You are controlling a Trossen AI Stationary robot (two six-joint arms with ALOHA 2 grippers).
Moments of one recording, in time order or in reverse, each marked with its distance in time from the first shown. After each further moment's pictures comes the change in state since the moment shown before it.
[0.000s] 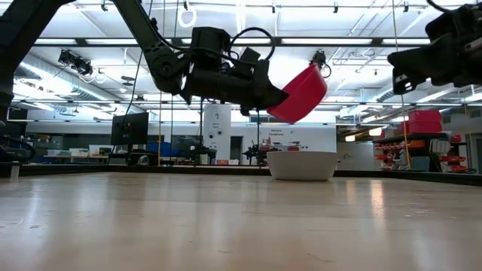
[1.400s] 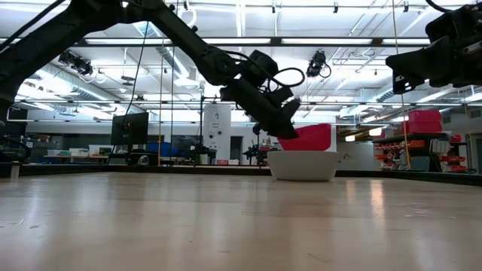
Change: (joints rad) left arm 0.125 0.264 0.642 -0.883 -0.034 0.064; right arm 0.000 0.016 0.002 -0.007 0.024 -0.048
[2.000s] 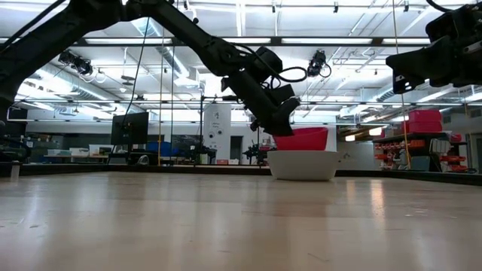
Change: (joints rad) left arm 0.000 -0.001 0.086 -0.220 -0.027 0.016; right arm 0.000 0.000 0.000 0.000 0.000 0.000
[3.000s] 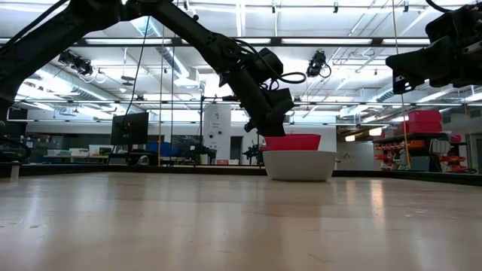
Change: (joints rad) left arm -0.001 0.000 0.044 -0.177 -0.001 -0.010; right arm 0.000 0.000 0.000 0.000 0.000 0.000
